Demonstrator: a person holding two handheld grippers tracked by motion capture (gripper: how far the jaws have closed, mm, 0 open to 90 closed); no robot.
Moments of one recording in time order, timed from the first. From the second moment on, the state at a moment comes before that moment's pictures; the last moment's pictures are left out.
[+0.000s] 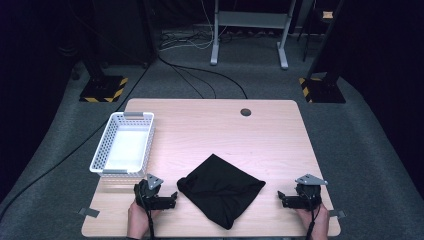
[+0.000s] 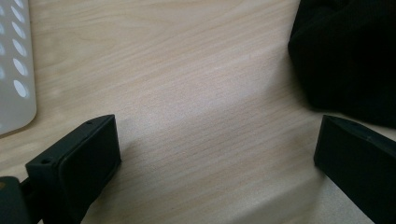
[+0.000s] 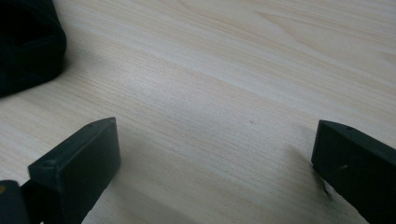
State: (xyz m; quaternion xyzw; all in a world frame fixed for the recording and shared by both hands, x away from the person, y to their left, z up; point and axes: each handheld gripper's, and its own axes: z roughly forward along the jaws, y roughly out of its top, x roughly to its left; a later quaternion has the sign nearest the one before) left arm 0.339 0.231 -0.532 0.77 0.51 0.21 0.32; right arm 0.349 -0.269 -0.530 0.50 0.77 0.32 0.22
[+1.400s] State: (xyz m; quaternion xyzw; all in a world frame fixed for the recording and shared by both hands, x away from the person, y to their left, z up) left arm 0.344 0.182 -0.531 0.81 0.44 0.17 0.35; right arm 0.370 -0.074 -0.477 0.28 0.89 0.33 0.17
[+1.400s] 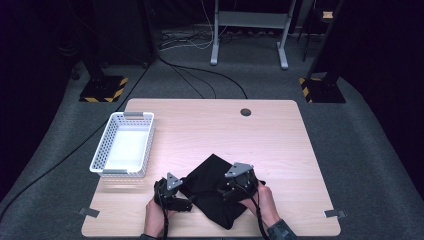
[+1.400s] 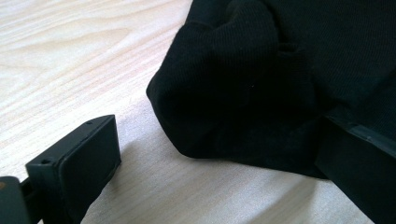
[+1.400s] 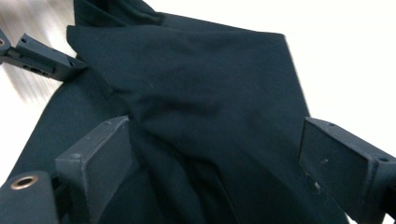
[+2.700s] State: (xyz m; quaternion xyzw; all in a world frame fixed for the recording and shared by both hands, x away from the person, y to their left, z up) left arm 0.344 0.182 -0.531 0.81 0.44 0.17 0.35; right arm 0.378 -0.055 -0.480 0.26 0.88 0.37 0.15
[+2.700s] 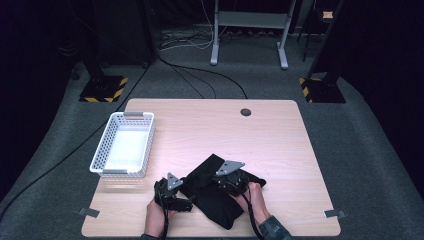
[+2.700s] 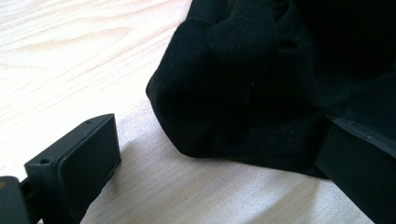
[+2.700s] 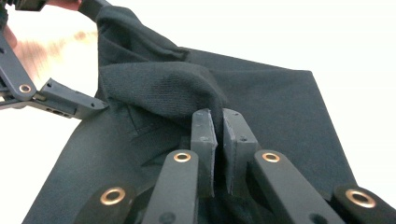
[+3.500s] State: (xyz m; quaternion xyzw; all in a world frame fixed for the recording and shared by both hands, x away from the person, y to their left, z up) left arm 0.343 0.182 -0.531 0.81 0.44 0.18 0.35; right arm 0.394 -0.087 -0.449 0.30 0.85 0.40 0.18
